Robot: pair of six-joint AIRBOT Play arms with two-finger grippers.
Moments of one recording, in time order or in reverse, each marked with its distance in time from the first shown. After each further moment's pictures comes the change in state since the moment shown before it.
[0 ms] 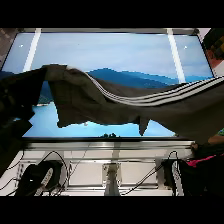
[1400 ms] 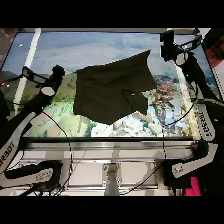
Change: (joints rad) left arm 0.034 -0.999 0.003 -0.030 0.873 -0.519; right arm 0.441 -1.220 0.109 -0.023 -0.995 0.388
